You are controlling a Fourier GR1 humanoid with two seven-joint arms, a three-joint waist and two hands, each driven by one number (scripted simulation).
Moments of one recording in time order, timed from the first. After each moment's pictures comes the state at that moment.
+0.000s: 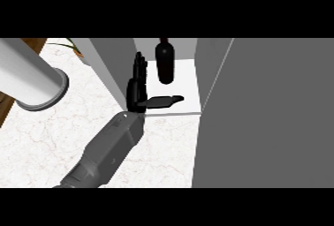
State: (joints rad) left arm -0.80 0.00 -0.36 -0.50 0.74 0.38 -0.80; right arm -0.09 -0.02 0.12 -2.45 -0.11 0.12 0.63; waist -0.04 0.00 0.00
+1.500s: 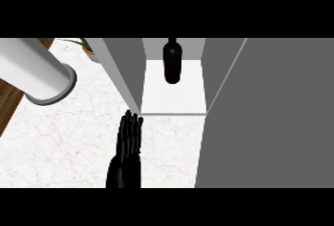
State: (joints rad) left arm -0.08 0.20 -0.82 -1.71 0.51 0.83 -0.57; right arm -0.05 -0.04 0.09 -2.47 -0.11 0.14 0.63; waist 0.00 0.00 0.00
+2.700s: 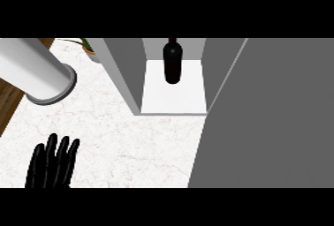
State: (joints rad) left arm 0.28 0.60 -0.62 -2.09 0.61 0.53 -0.60; right arm 0.13 0.00 0.34 -2.46 -0.17 0.25 0.72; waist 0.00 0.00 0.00
